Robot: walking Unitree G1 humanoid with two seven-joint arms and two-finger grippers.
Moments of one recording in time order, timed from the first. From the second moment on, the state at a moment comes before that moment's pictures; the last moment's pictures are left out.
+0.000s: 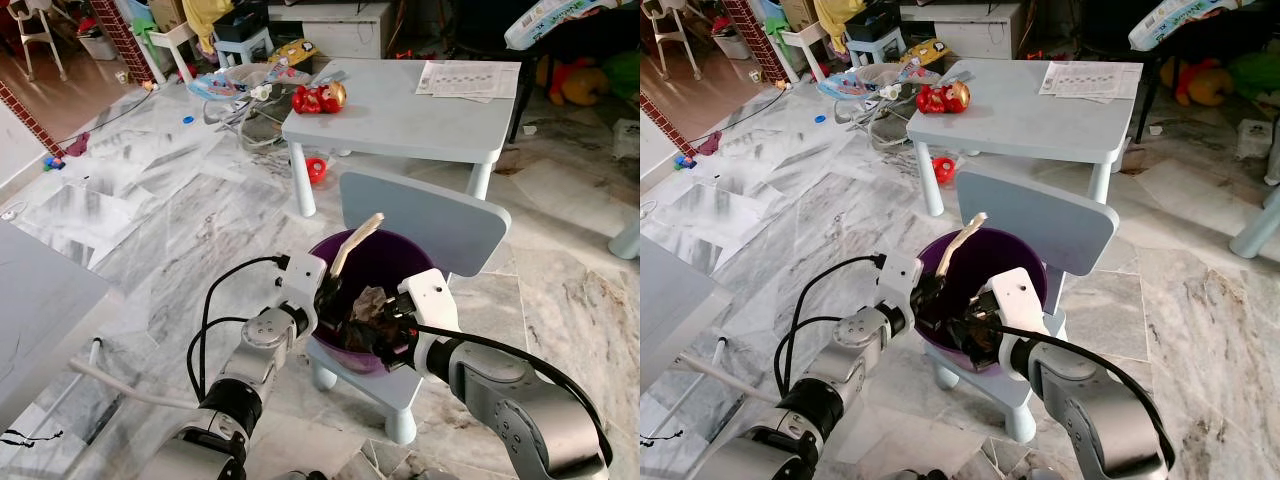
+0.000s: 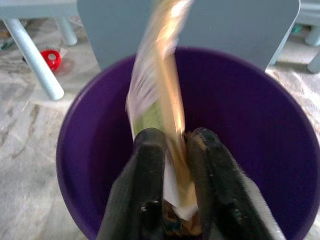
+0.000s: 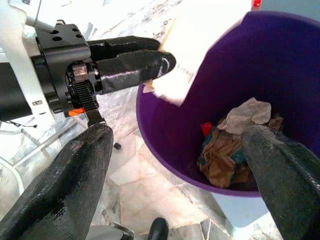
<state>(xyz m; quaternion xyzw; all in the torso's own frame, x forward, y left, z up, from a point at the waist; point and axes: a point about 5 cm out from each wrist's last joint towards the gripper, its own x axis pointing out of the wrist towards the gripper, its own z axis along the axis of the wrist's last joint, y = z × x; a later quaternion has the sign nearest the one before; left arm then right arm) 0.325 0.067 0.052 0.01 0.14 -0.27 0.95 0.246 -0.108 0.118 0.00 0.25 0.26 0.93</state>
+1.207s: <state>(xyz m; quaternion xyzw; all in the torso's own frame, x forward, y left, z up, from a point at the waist) 0.327 0.171 0.134 0.05 -0.13 0.04 0.99 0.316 -0.081 0.169 -0.02 0.03 0.25 0.97</state>
